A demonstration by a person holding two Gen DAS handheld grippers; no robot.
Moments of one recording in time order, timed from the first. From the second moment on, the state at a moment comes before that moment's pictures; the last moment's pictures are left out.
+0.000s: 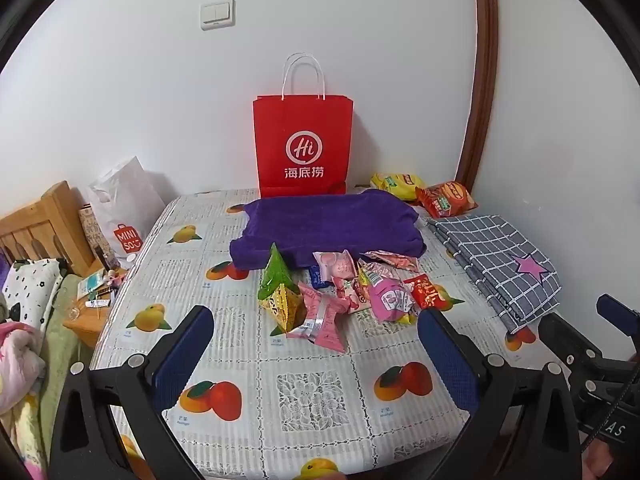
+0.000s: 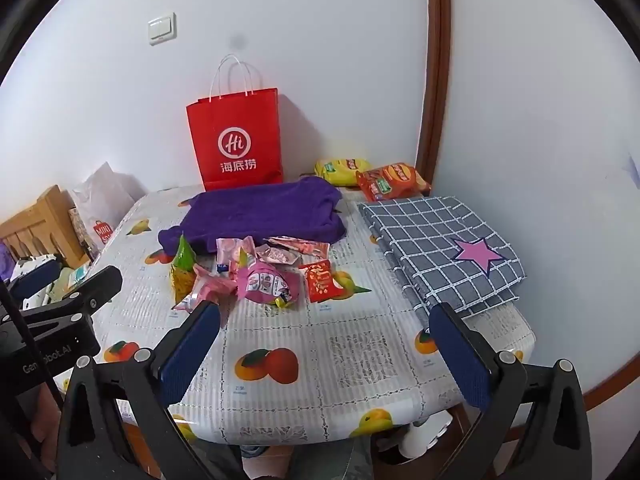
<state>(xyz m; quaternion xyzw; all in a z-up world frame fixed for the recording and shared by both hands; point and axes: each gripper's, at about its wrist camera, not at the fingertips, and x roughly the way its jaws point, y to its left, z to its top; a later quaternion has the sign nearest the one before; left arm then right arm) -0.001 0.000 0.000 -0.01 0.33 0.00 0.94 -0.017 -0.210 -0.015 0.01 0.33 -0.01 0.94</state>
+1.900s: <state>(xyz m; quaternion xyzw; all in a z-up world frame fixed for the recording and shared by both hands) -0.018 0.012 0.003 -0.03 0.31 0.02 0.95 -0.035 -0.205 -0.013 0.02 0.32 0.00 0.95</state>
